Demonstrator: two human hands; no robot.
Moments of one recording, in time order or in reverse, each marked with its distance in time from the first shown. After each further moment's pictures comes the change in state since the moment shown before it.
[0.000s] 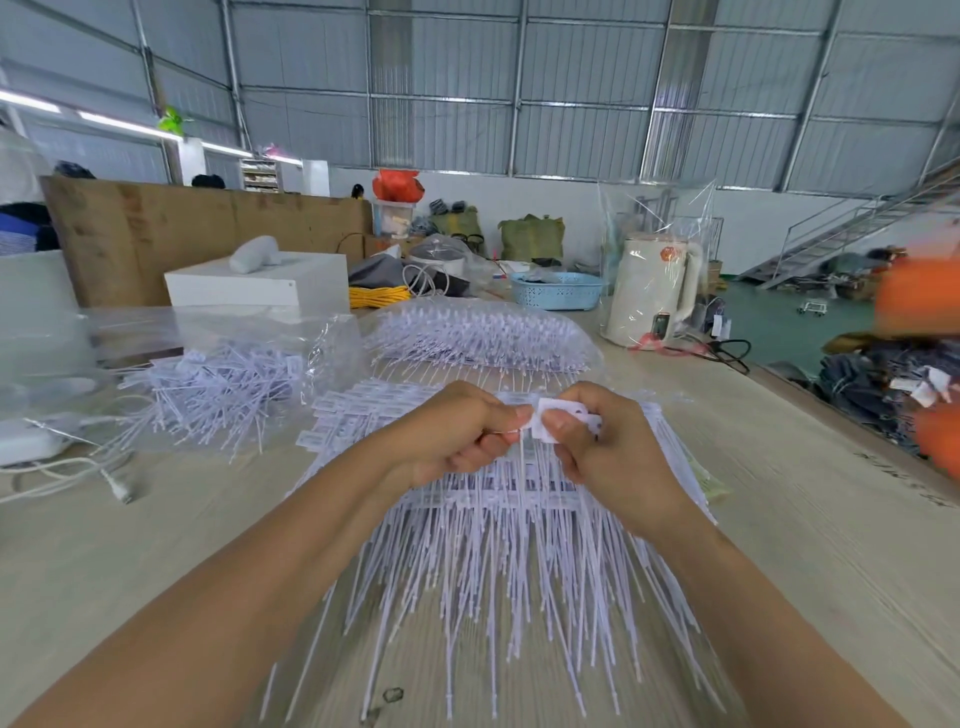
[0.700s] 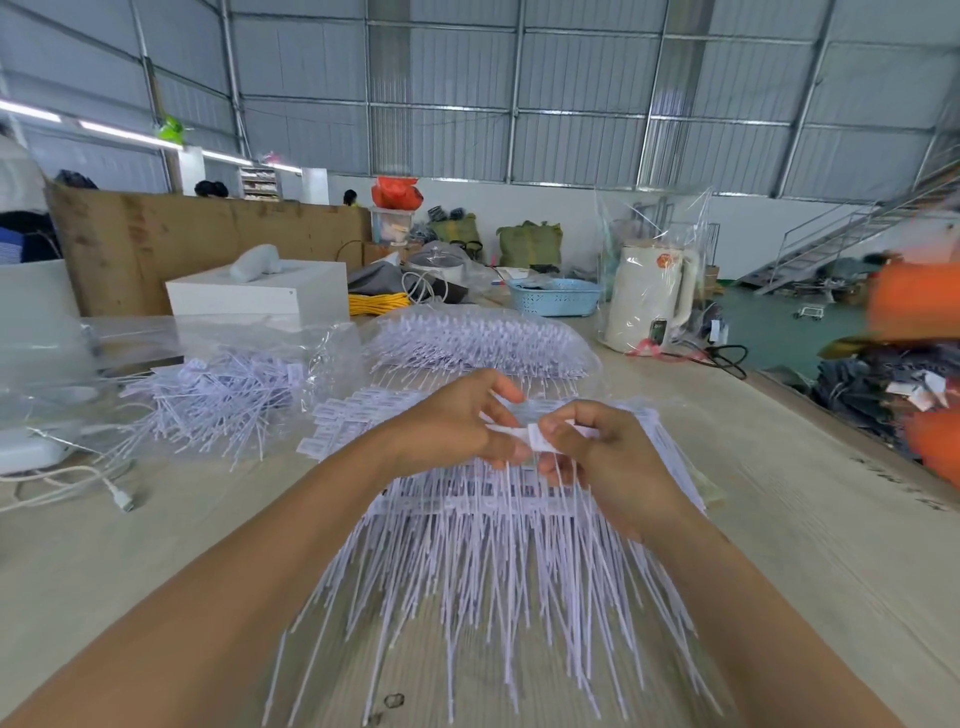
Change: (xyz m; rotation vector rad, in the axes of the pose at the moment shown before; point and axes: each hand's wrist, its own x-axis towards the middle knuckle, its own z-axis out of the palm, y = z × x) left_hand -0.001 0.006 -0.007 0.304 -0.003 0.169; right_hand 0.001 -0.003 0.002 0.283 -0.023 0.215
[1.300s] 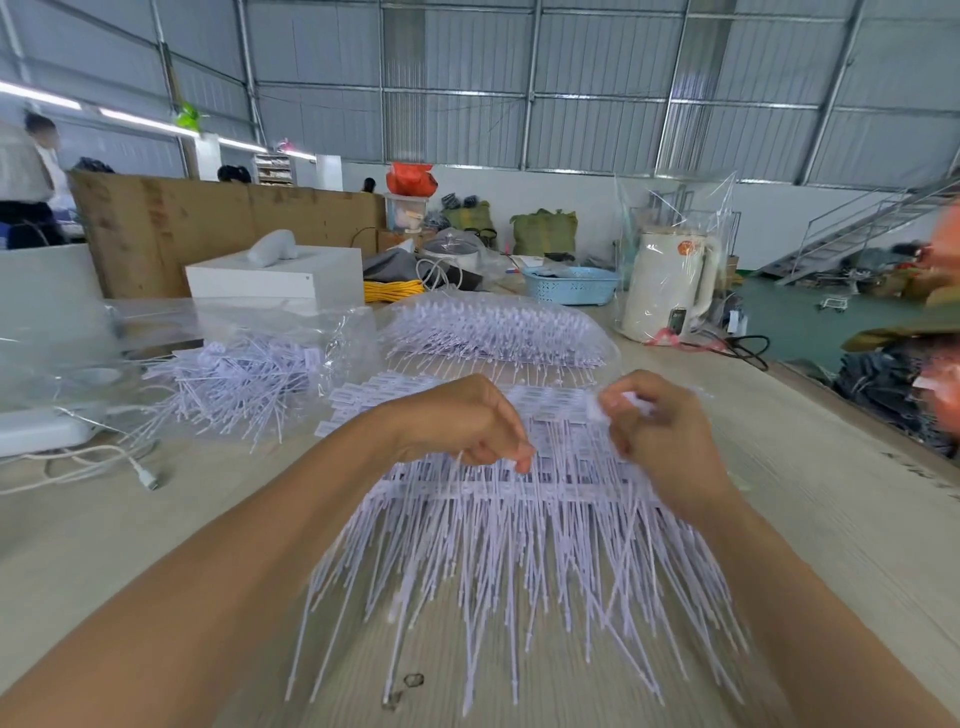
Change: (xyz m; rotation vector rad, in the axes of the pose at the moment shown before) left_hand -0.010 0.002 -0.012 0.105 -0.208 -0.053; right_hand 0.004 0.002 -0.022 -0.283 0.206 -0.142
